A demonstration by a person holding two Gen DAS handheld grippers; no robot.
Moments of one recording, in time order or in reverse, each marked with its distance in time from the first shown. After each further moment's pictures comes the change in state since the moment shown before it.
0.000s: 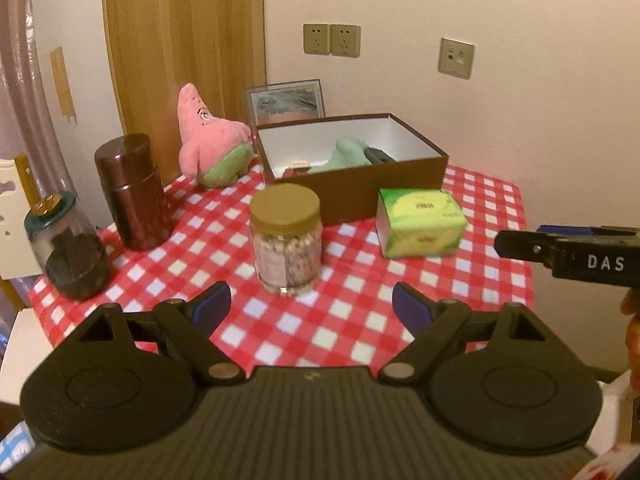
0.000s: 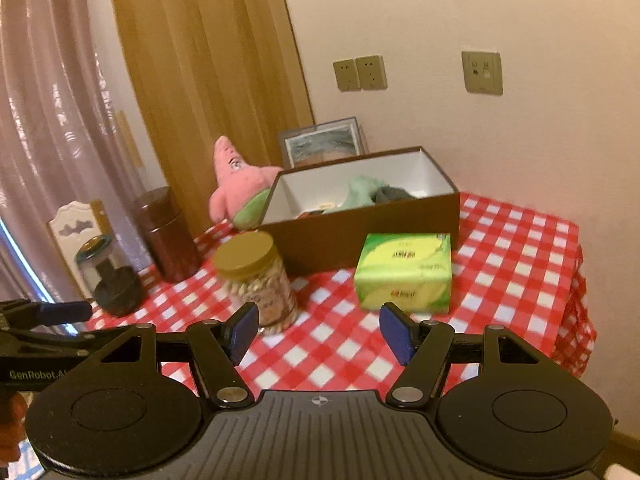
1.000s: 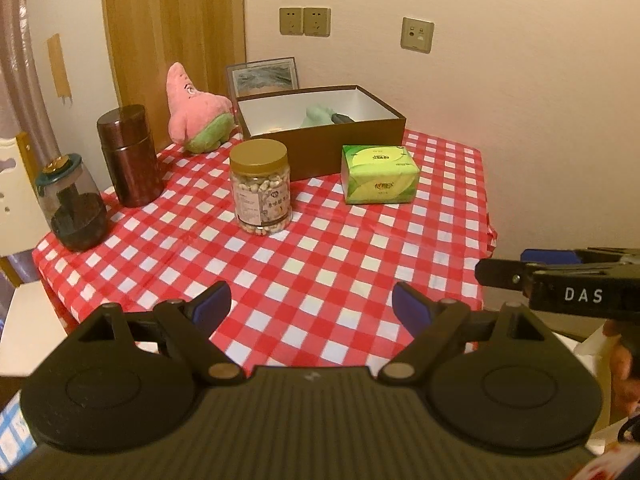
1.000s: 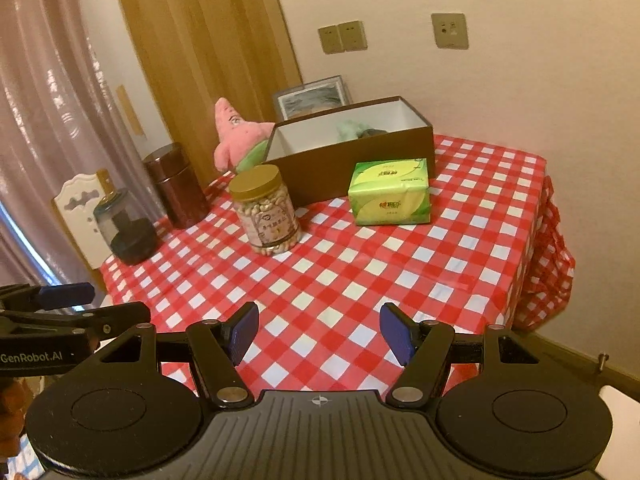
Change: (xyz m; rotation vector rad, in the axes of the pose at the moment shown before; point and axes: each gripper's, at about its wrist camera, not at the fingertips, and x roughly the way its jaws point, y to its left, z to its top) left arm -0.081 -0.025 -0.059 0.020 0.058 -0.052; right arm -0.082 0.023 -0.071 0.056 0.095 -0.037
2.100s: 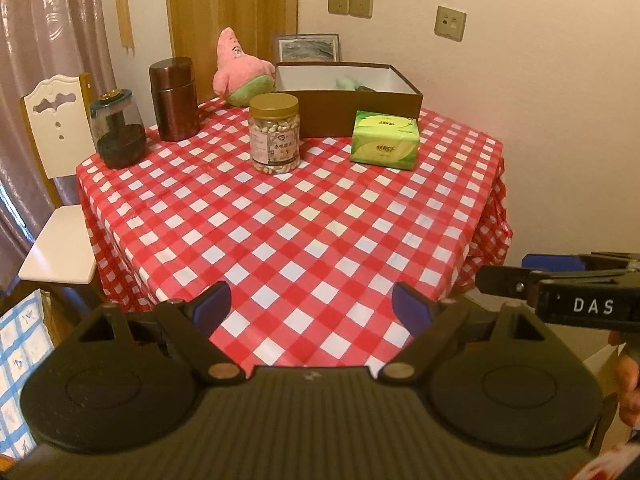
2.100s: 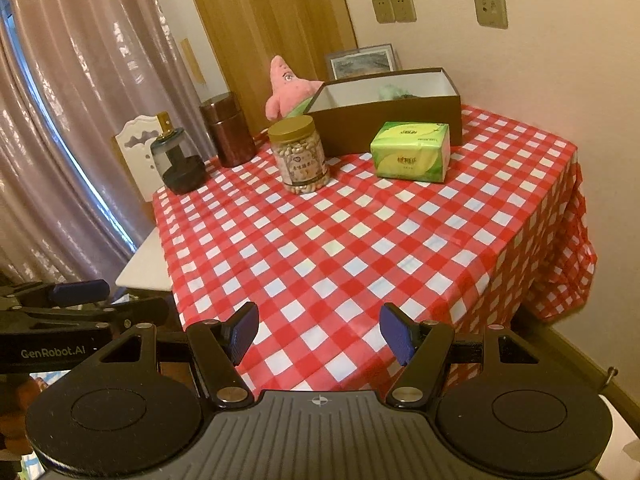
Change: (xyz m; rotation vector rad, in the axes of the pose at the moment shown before) left arm -0.057 -0.108 -0.062 -0.170 0.052 0.168; right arm -0.064 -0.061 -0.040 -0.120 0.114 0.169
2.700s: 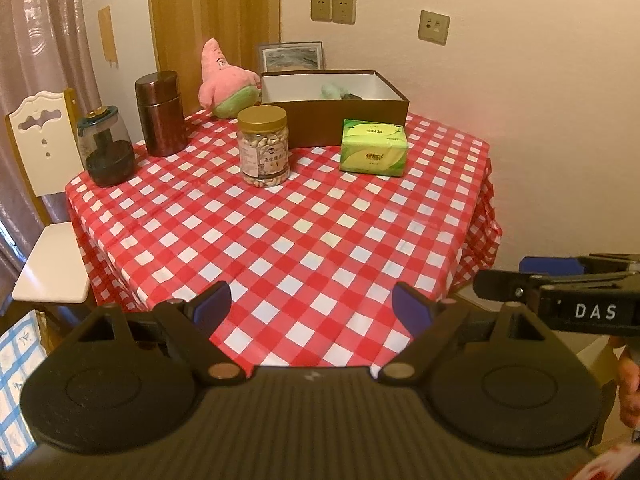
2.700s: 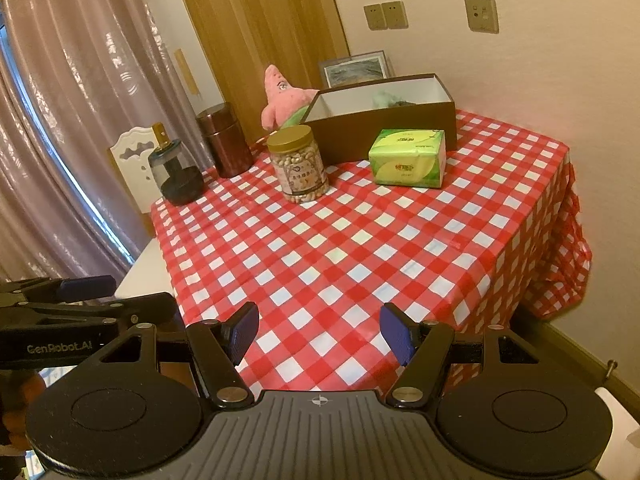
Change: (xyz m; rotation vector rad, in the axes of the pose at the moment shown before) left arm -0.004 0.011 0.013 0.048 -0.014 -0.045; right arm -0.007 0.012 0.005 0.022 -0.016 -0.016
